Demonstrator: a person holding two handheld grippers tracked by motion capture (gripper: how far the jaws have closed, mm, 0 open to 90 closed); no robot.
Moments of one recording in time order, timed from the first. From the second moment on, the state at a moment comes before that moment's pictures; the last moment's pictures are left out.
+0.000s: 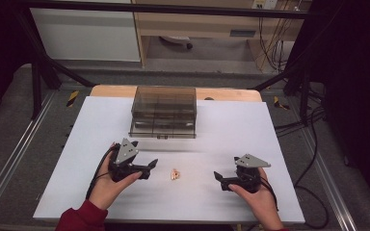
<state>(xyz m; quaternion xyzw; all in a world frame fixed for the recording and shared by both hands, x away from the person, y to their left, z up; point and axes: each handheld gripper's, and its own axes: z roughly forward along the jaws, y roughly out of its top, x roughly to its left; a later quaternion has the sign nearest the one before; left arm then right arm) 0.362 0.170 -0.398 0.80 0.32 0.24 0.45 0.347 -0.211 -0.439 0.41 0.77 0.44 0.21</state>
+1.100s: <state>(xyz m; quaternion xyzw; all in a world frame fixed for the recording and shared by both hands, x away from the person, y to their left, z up) 0.349 0.098 -0.423 0.84 0.29 0.21 0.41 0.350 -0.210 -0.442 0.40 0.79 0.43 0.20</state>
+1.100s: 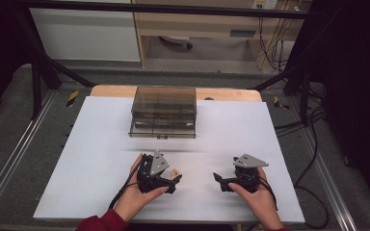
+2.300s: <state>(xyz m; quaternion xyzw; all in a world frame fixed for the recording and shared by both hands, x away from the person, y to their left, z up) 0.370 0.090 -0.451 0.85 0.31 0.20 0.37 0.351 -0.211 -0.444 0.40 0.79 0.41 0.21</state>
